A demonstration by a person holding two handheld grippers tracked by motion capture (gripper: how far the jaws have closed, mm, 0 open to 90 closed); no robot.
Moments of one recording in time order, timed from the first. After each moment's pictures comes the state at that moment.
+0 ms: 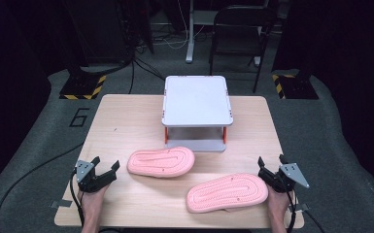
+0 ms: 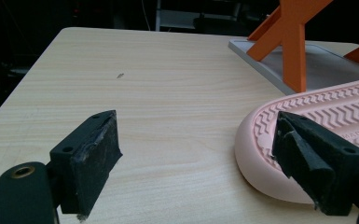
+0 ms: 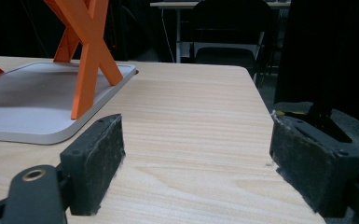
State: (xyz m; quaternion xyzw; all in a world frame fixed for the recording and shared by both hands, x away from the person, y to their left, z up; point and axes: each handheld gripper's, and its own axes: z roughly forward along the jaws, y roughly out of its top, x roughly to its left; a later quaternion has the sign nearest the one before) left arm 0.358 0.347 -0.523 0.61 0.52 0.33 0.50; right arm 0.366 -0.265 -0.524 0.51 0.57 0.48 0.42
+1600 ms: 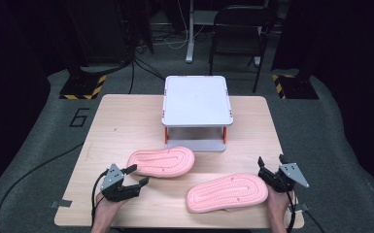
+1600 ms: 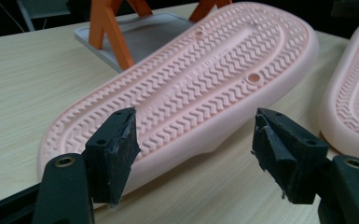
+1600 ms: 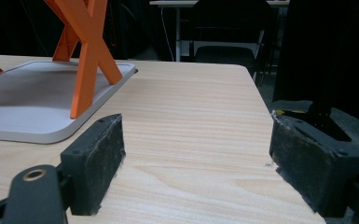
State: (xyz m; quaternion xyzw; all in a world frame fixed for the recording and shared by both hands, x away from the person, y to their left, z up) left arm 0.335 0.269 -0.499 0.76 0.33 0.22 0.52; right arm 0.367 -0.265 -0.524 0.51 0.58 0.48 0.42
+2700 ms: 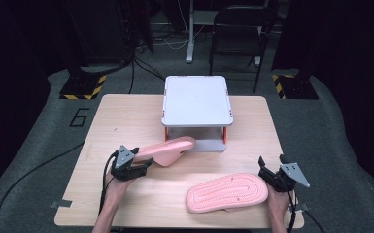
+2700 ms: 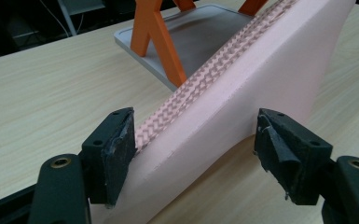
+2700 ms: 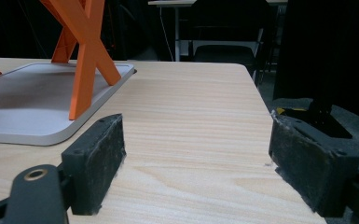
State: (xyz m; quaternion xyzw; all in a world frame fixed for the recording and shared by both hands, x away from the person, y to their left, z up) left arm 0.396 0.256 -0.493 0.76 0.37 0.27 0.47; right arm 0.367 -0.267 -0.524 0.52 0.57 0.48 0.42
